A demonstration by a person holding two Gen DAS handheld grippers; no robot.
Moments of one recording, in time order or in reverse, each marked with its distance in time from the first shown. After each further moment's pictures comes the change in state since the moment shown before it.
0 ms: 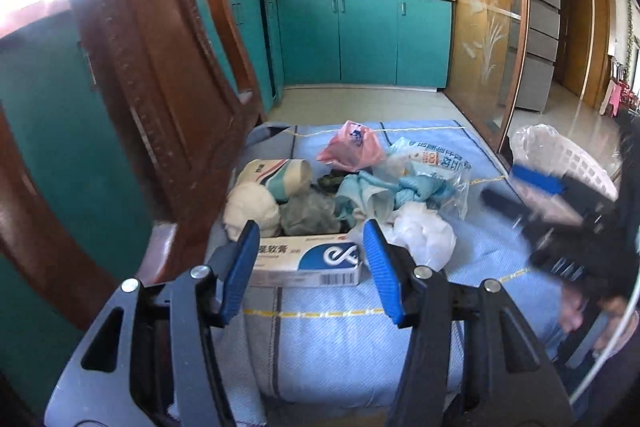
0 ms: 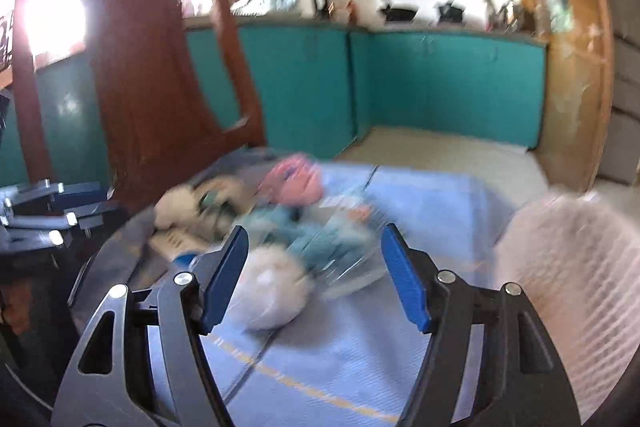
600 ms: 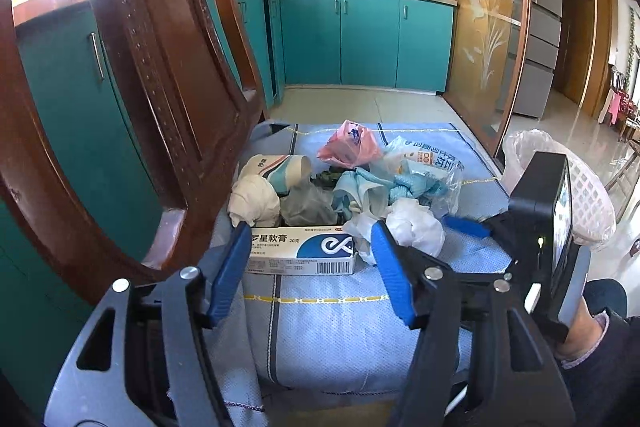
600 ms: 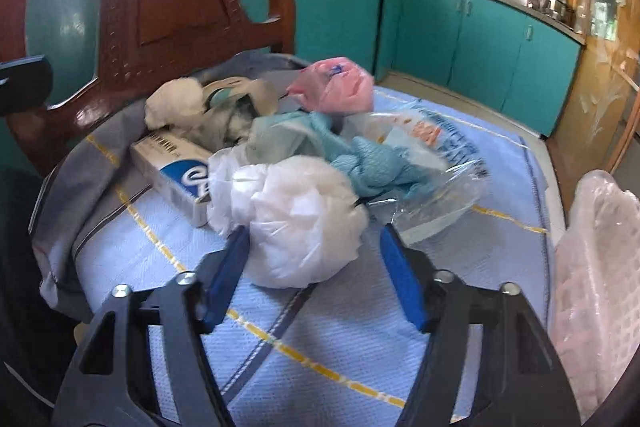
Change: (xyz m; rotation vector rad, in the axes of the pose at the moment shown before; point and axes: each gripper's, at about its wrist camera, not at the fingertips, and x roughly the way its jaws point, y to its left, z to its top) left arm -0.017 0.002 -0.010 -0.028 -0.002 -0.016; right arm 0.054 0.039 -0.025 -0.174 0.199 -0.009
